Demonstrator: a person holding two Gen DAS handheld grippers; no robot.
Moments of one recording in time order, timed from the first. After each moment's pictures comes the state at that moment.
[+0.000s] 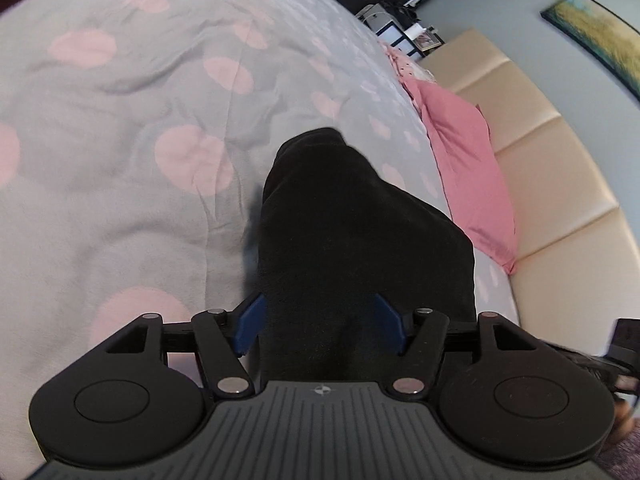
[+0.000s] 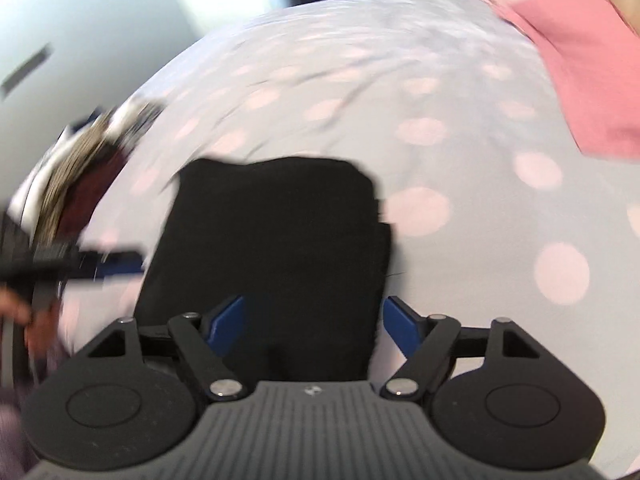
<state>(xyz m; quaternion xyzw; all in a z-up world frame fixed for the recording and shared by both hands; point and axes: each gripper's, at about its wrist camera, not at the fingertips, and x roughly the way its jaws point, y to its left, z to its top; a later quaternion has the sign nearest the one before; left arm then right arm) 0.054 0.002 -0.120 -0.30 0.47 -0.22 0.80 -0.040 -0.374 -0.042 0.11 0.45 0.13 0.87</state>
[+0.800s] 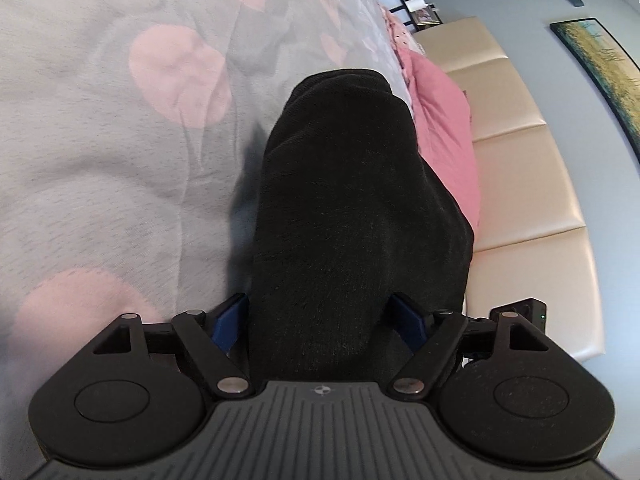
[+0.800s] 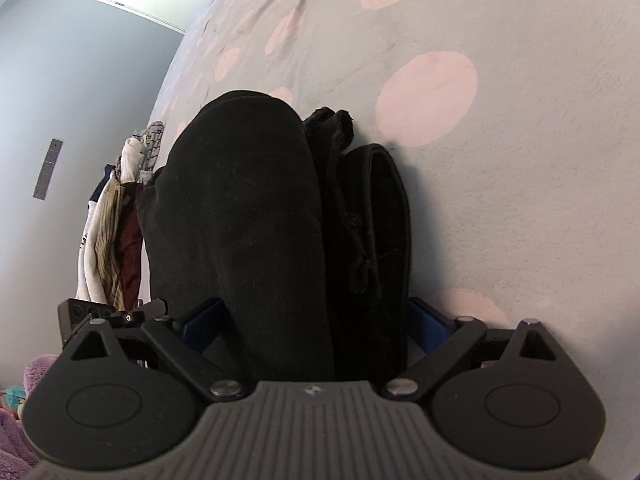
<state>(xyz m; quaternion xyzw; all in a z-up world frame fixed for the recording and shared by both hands) 0.092 -0.012 -0.191 -0.38 0.50 -0.28 0.72 0.026 -0.407 -0.154 0.33 0.54 0.22 0.75</state>
